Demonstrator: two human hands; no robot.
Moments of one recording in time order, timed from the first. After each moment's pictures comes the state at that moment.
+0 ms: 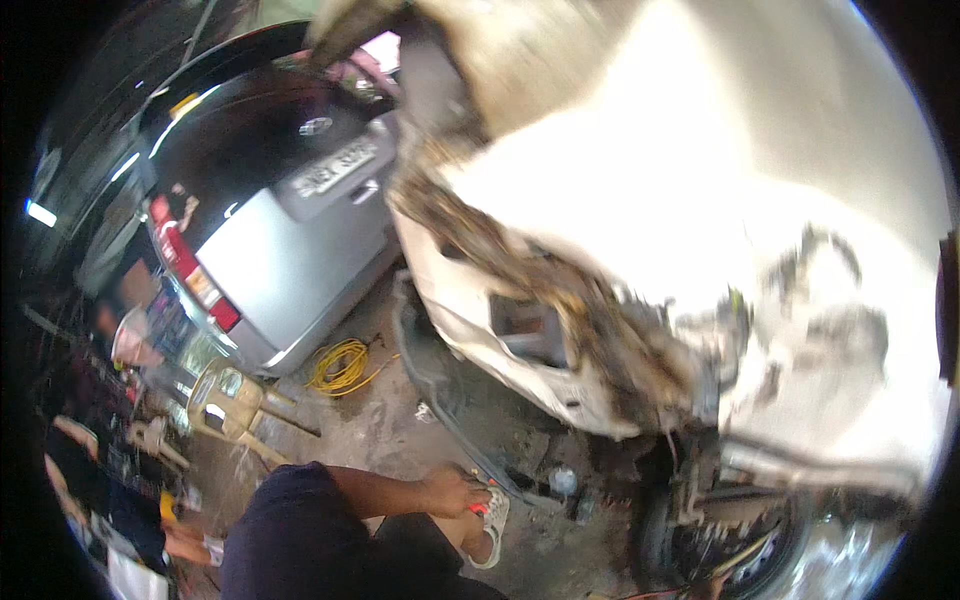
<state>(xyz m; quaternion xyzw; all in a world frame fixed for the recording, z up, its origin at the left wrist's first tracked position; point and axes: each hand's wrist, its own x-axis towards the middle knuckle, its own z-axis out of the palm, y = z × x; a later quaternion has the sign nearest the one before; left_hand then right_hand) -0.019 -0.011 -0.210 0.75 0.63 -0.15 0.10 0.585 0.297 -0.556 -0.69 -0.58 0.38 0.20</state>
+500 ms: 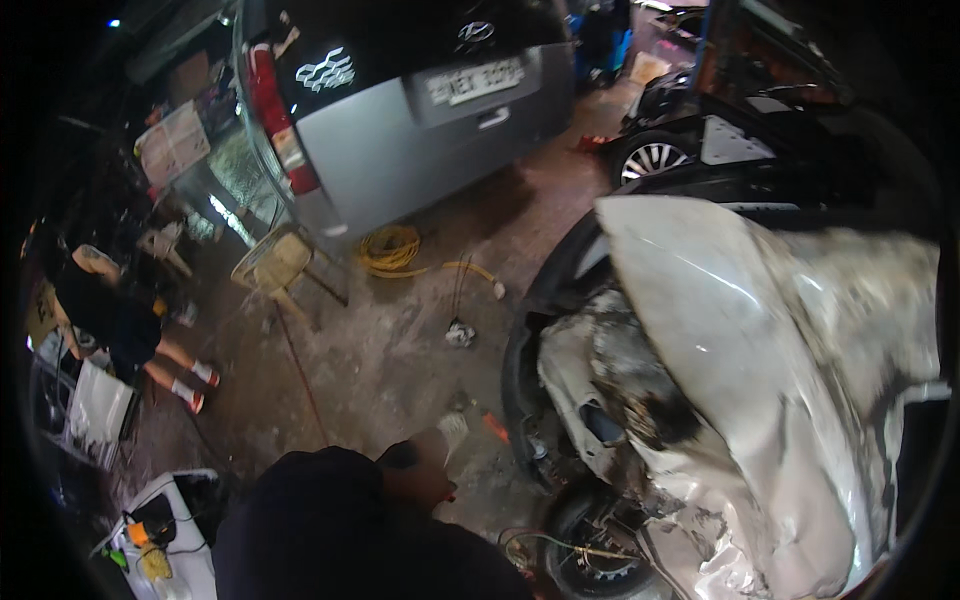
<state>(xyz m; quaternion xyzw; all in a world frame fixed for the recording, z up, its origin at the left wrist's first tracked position) 0.073 -0.119 -0.002 0.56 0.72 0.06 0.41 0.376 0.174 -0.051 -0.28 -0.64 0.62 -0.37</state>
